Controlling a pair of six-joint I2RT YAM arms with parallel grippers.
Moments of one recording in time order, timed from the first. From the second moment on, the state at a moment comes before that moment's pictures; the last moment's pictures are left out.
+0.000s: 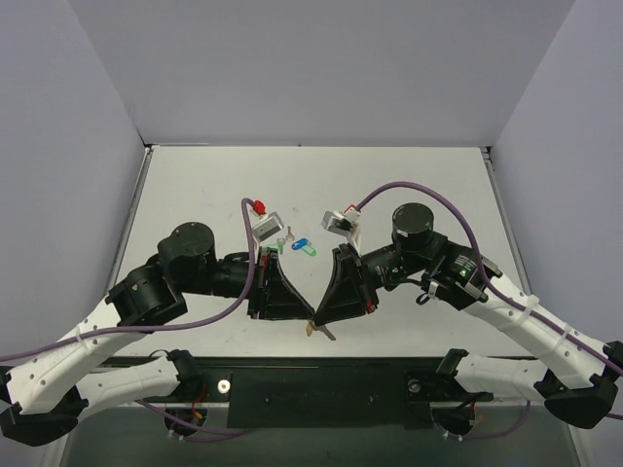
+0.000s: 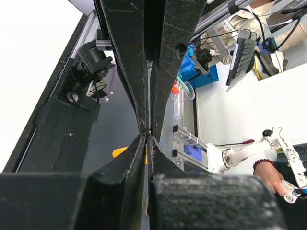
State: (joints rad) left arm -0.97 0.89 1.17 -0.45 0.64 -0.77; right arm 0.90 1.06 1.17 -0.34 -0.99 0.53
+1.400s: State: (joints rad) left arm -1.01 0.85 1.23 -0.44 0.36 -0.81; right arm 0.88 0.93 0.98 0.10 -0.68 0.86
